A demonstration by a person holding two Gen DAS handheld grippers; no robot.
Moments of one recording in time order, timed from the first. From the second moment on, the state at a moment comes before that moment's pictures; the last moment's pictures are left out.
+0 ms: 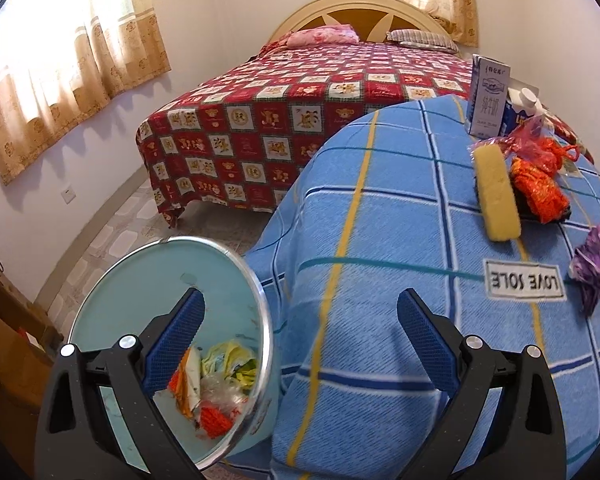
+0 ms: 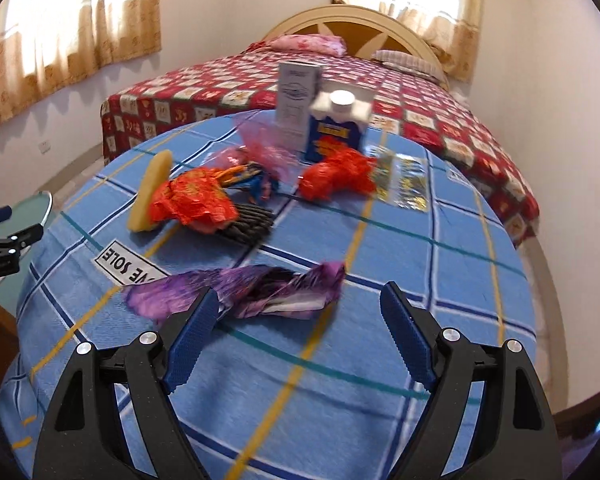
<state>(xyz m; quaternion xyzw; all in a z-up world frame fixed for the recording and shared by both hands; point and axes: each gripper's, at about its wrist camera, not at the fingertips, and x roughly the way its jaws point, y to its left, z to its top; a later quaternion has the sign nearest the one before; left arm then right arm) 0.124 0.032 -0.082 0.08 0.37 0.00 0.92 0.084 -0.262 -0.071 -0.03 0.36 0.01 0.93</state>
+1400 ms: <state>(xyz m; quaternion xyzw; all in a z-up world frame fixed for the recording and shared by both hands) 0.164 -0.100 -0.094 0.13 0.40 -0.16 0.89 0.114 -0.284 -0.103 0.03 0.43 0.07 0.90</state>
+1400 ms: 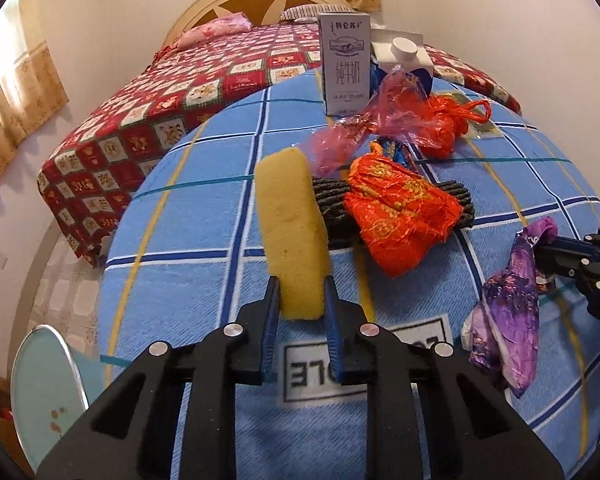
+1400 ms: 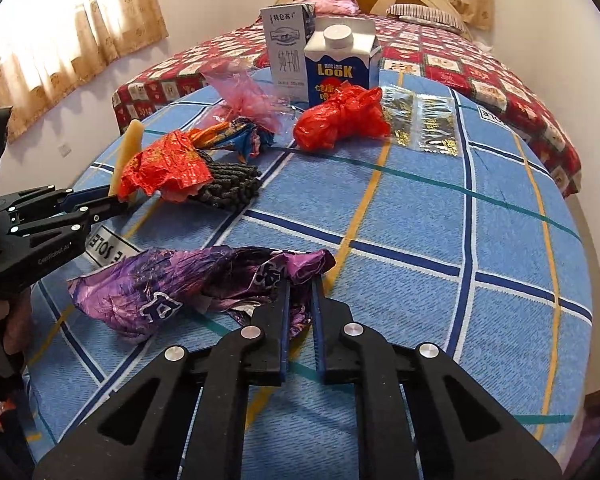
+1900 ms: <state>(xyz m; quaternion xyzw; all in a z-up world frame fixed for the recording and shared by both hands) 0.124 -0.051 -0.061 0.13 0.36 -0.13 0.92 0.105 -0.261 -0.088 0.02 0.41 0.08 0.91</state>
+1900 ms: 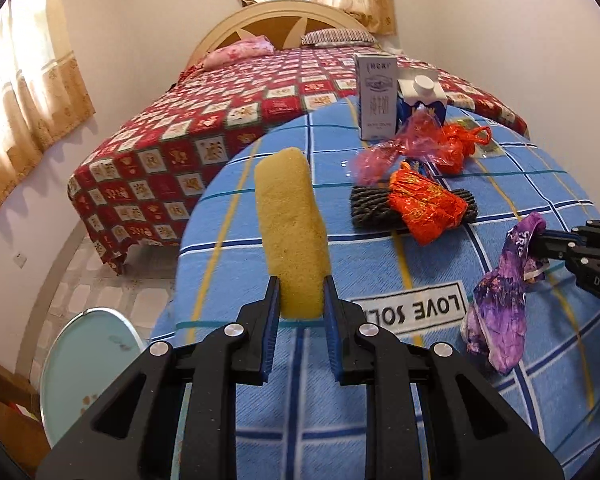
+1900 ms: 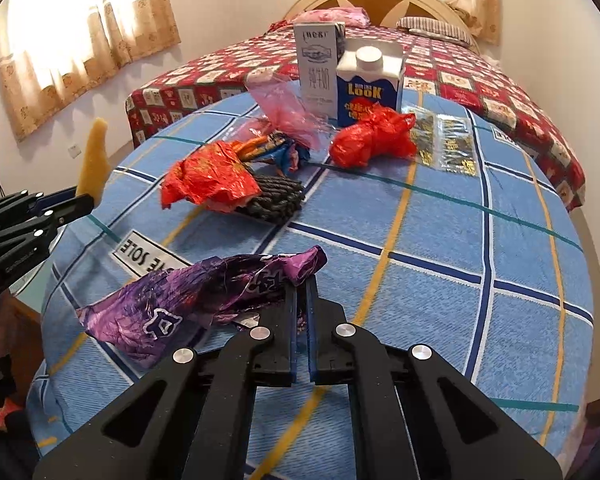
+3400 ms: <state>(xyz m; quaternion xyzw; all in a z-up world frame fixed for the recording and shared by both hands) 0.063 0.150 -0.068 0.12 0.38 0.08 0.91 0.146 -0.080 -0.032 0.00 0.33 0.19 0.92</state>
